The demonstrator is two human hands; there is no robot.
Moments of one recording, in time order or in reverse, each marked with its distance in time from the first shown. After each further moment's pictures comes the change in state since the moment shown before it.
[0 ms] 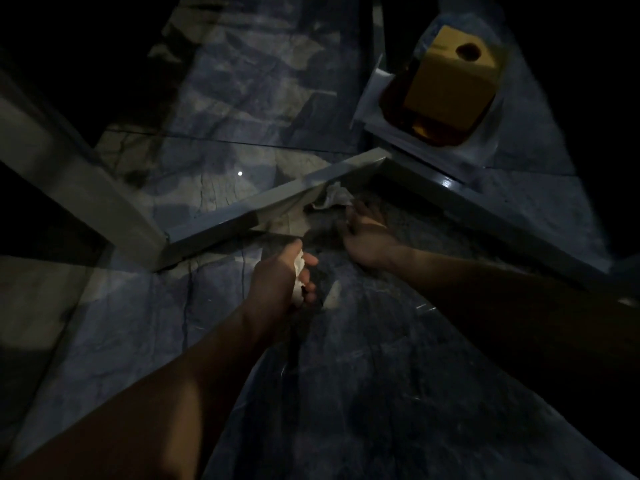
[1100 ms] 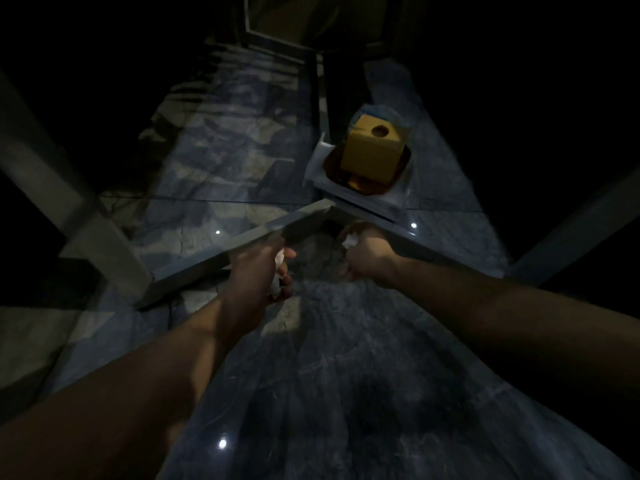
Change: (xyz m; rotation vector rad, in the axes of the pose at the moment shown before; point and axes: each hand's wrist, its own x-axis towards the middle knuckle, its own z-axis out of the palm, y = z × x) left_hand -0.067 0.049 0.037 0.007 -0.100 0.164; right_hand -0.117 -0.015 -0.108 0.835 -0.063 0.296
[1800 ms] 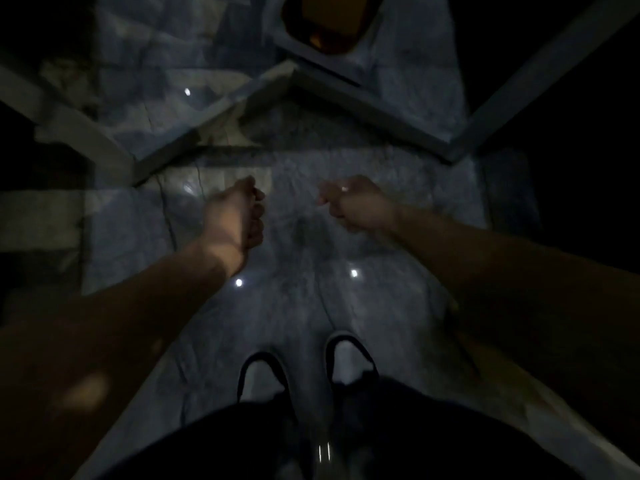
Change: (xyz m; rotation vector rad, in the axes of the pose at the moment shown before) left_hand -0.135 0.000 0.020 0.067 0.162 -0.306; right_hand -0.159 0.035 -0.014 -0.015 -0.036 0.110
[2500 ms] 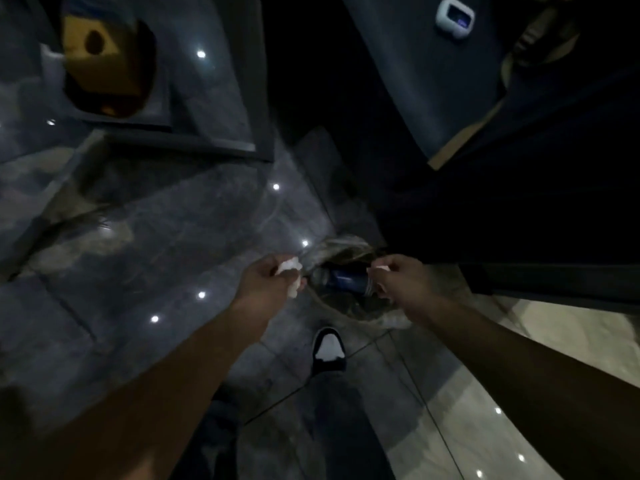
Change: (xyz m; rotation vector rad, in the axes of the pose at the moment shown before) left_hand -0.247 -0.053 0.226 0.507 -0.467 -0.079; right_hand -0.320 0.115 -0.232 0.343 0.597 0.513
